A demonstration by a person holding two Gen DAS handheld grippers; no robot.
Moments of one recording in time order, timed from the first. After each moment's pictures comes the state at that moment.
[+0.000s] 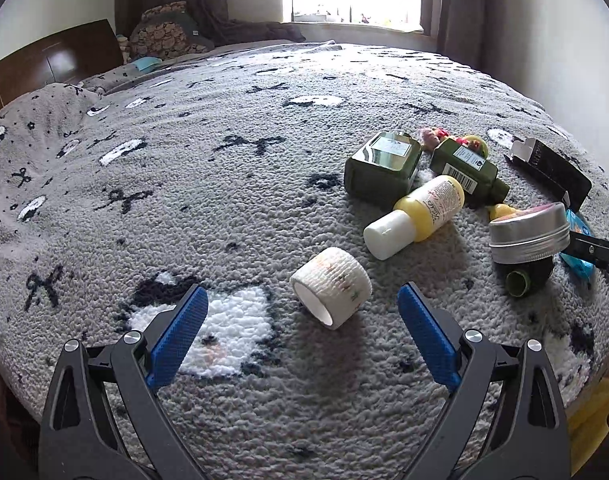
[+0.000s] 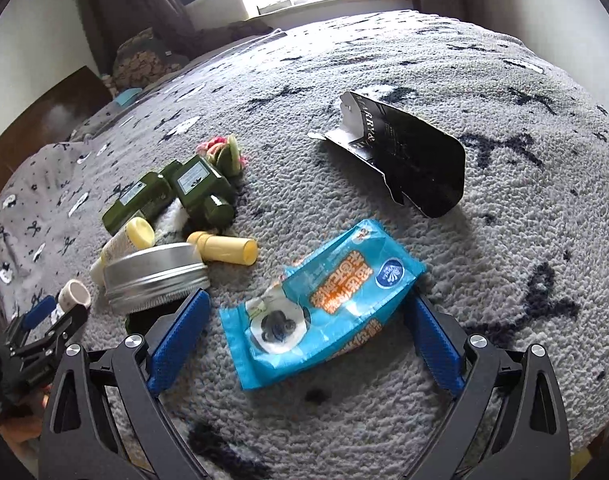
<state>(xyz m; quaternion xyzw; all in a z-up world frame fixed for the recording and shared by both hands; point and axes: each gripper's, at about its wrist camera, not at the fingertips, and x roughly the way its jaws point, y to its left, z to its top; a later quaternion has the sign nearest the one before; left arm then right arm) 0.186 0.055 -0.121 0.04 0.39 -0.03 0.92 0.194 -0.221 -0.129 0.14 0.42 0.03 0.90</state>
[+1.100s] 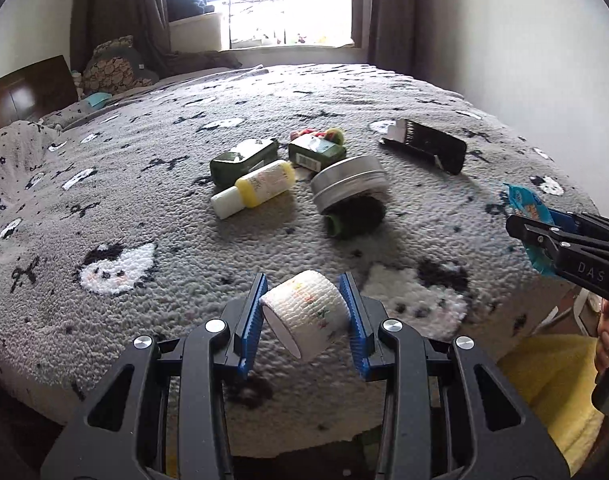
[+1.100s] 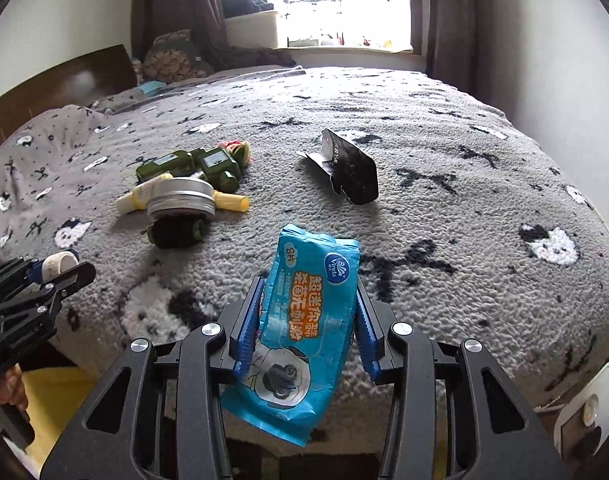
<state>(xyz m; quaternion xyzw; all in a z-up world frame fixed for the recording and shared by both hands) 0.077 -0.026 -0.097 0.06 0.34 -0.13 0.93 0.078 -0.241 -0.100 0.02 0.35 0.03 0.94</state>
